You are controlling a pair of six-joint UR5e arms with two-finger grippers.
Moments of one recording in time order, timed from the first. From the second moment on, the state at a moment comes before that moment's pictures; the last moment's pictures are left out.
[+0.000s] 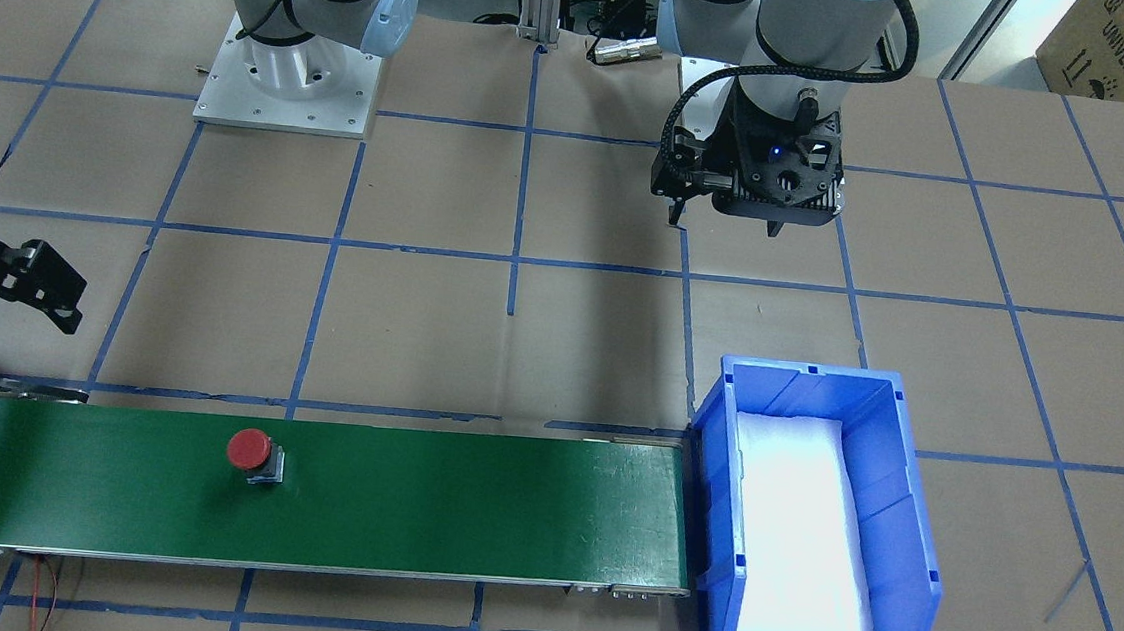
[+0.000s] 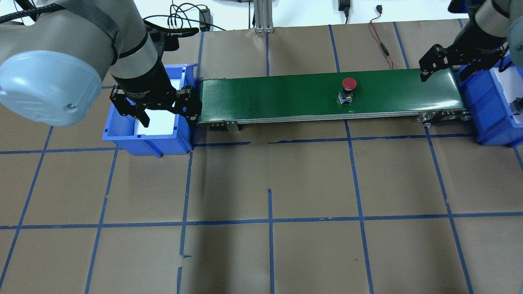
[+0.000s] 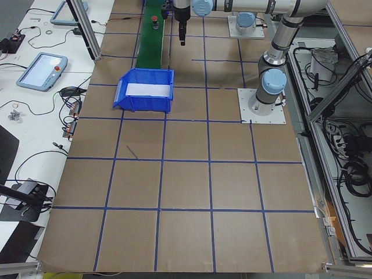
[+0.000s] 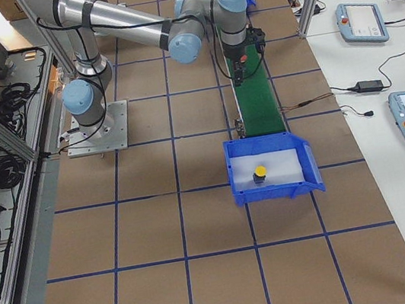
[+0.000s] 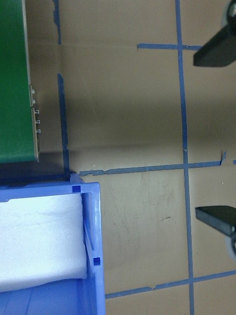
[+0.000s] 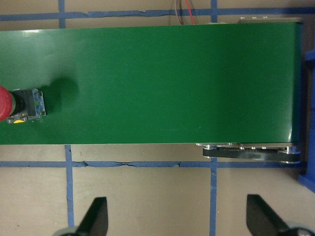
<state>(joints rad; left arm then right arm) -1.69 -1.58 -1.63 -1.57 1.59 -0.07 1.25 -1.37 1.62 -1.87 -1.51 -0.35</state>
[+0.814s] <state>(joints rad) -1.69 -1.58 -1.63 -1.57 1.59 -0.07 1.26 -1.26 1.62 -1.91 -1.51 -0.43</state>
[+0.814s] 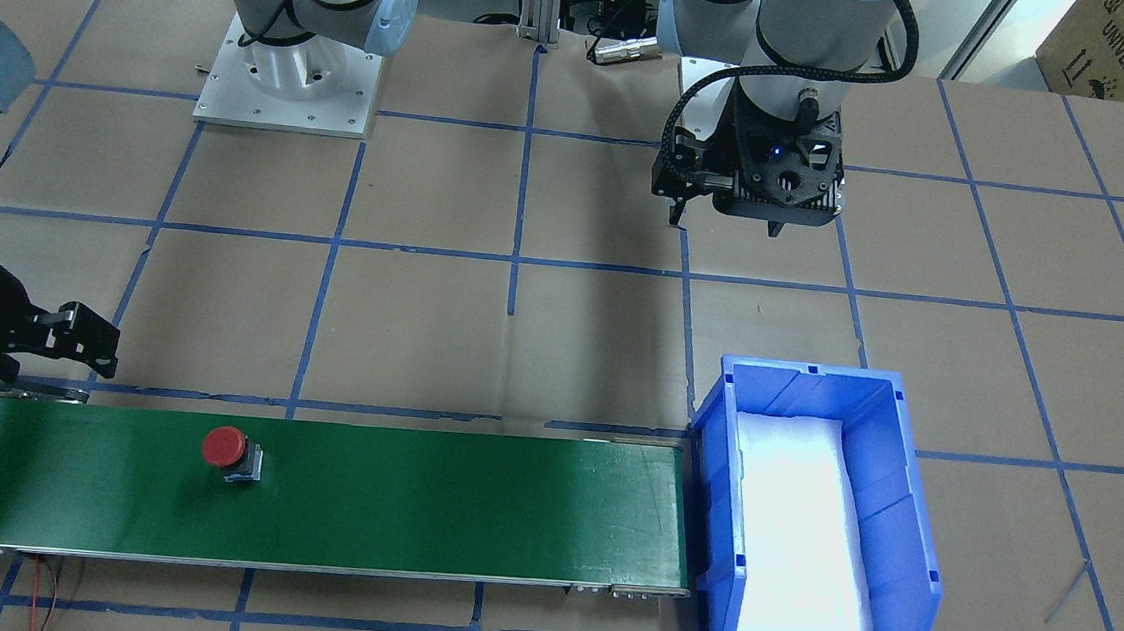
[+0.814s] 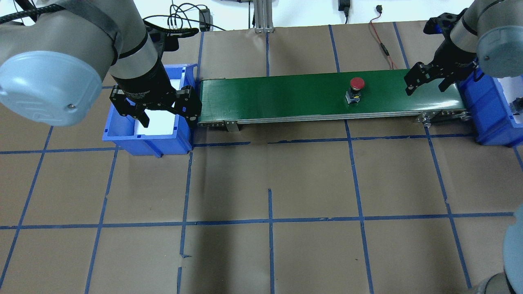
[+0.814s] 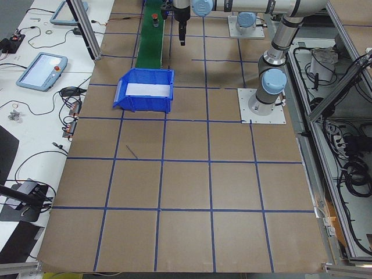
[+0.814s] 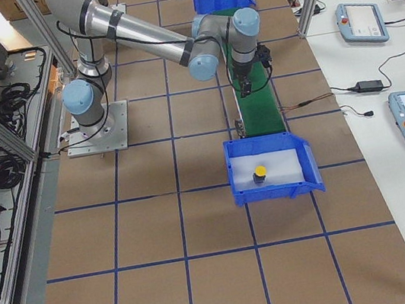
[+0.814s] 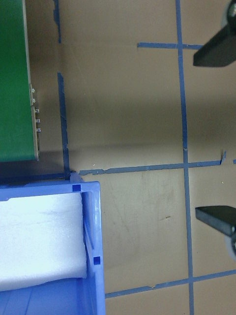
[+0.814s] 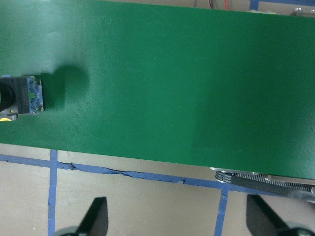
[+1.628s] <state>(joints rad) -1.69 -1.58 -1.63 -1.57 1.59 -0.07 1.26 -1.24 1.60 -2.01 -1.50 -0.33</state>
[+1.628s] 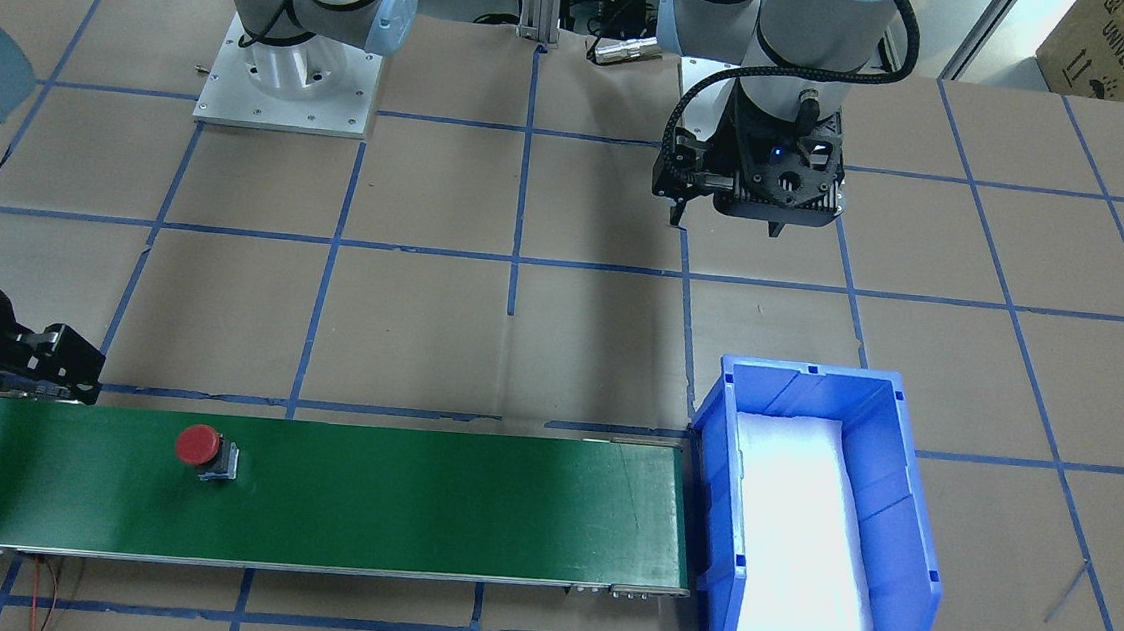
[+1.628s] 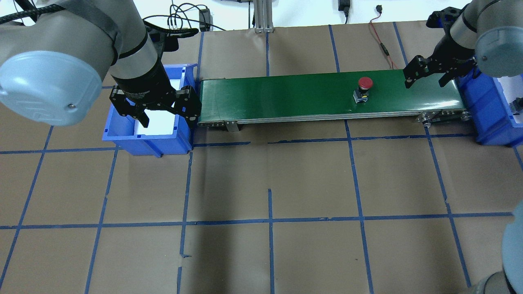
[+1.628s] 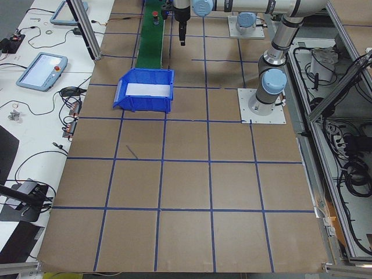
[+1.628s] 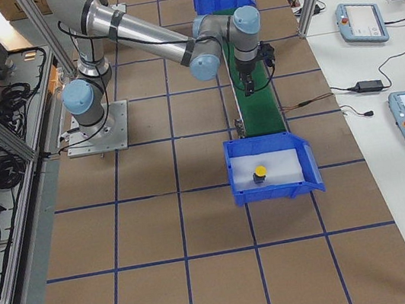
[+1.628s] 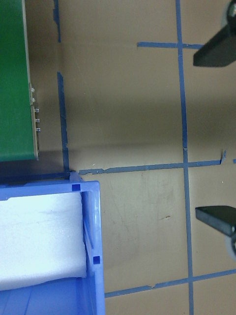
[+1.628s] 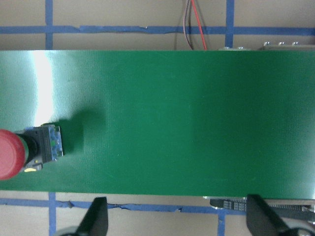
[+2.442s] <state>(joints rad) -1.69 -1.58 -1.63 -1.57 1.59 -0.07 1.32 -1.20 1.55 -2.04 -1.50 -0.30</state>
